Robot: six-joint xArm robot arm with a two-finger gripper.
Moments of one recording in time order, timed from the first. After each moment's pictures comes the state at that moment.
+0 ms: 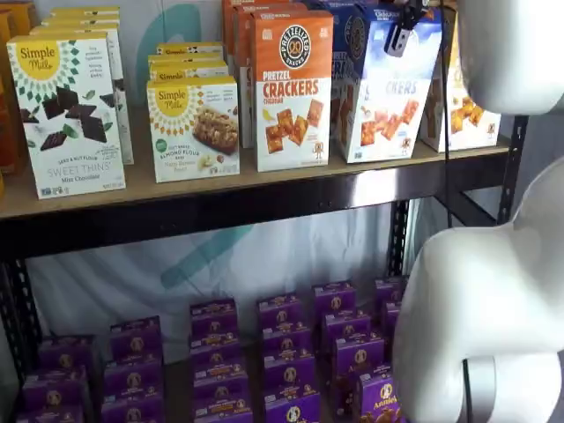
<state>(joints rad) -0.29 -0.33 -1.56 0.28 1.68 -1.77</state>
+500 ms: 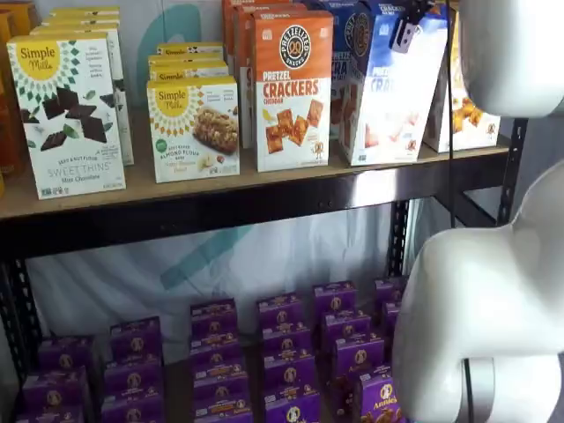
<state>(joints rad) -0.31 -0.34 -1.59 0.29 1.79 -1.77</state>
